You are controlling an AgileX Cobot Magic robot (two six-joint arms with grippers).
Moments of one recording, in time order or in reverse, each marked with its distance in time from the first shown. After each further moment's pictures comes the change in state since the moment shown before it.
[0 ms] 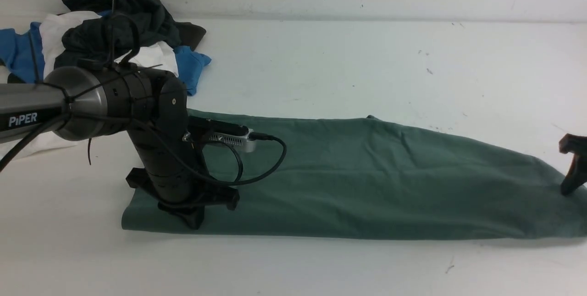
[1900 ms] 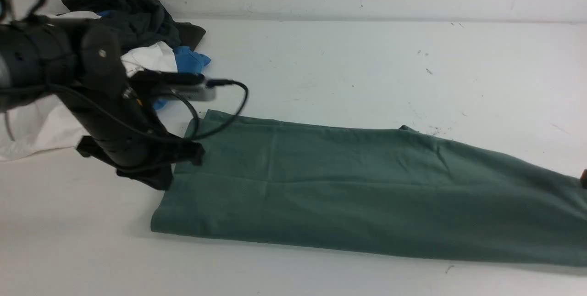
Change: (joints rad) right arm 0.000 0.006 -0.032 -0.284 0.153 0.104; left arm 0.158 -0.241 0.000 -0.039 0.062 -0.004
